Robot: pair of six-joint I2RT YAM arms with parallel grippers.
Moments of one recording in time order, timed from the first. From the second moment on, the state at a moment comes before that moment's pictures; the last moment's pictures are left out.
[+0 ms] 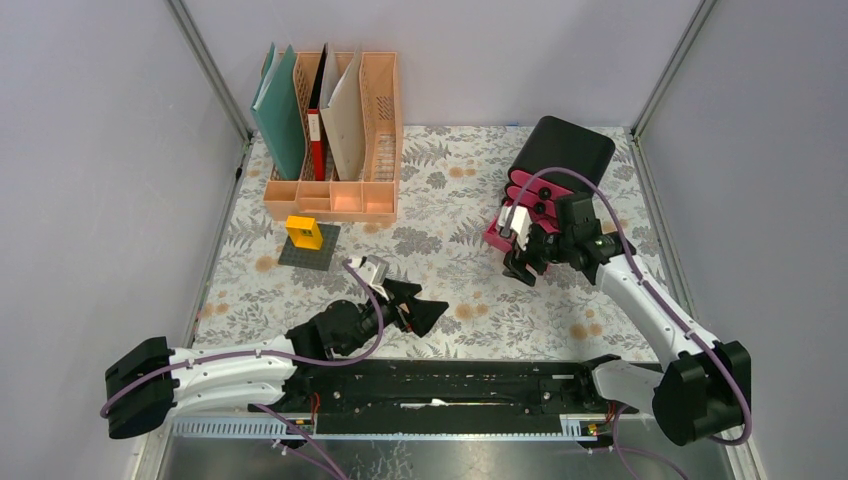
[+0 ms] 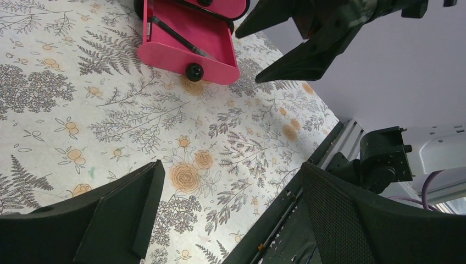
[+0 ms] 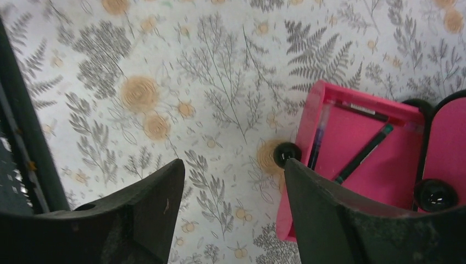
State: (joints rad) left arm -1.15 0.85 0.23 0.58 -0.27 -0.58; right arm 0.29 1.15 0.86 -0.57 -0.64 -0.76
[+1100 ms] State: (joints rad) left arm -1.11 0.86 0.22 0.57 -0.27 -0.60; right arm 0.34 1.51 0.74 -0.24 -0.04 -0.80
